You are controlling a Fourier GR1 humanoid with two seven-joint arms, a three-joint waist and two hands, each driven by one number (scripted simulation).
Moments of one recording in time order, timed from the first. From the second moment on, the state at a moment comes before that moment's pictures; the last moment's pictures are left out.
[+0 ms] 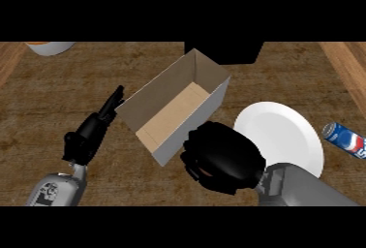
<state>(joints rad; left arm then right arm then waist) -0.18 0.24 -0.18 -1.52 0.01 -0.03 0.07 -0.57 -0.42 0.77 -1.73 0.68 0.16 0.05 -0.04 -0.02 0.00</state>
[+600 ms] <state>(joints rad) -0.19 0.22 -0.19 -1.53 -0.01 -0.03 0.08 -0.22 -0.80 0.34 -2.27 0.25 0.19 -0.17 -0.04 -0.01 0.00</state>
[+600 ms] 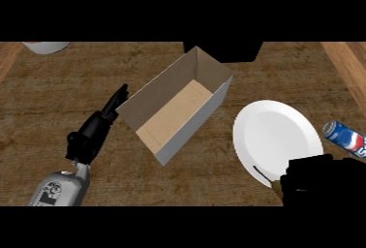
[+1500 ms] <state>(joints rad) -0.21 0.17 -0.18 -1.54 -0.06 -0.09 0.09 -0.53 -0.60 0.18 -2.08 0.11 0.34 0.14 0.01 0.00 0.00</state>
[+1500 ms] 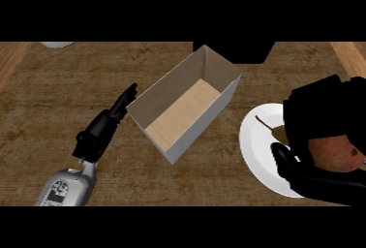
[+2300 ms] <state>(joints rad) -0.19 0.15 -0.14 -1.54 -0.07 -0.13 0.08 -0.79 -0.30 0.34 -1.64 0.49 0.24 0.09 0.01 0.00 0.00</state>
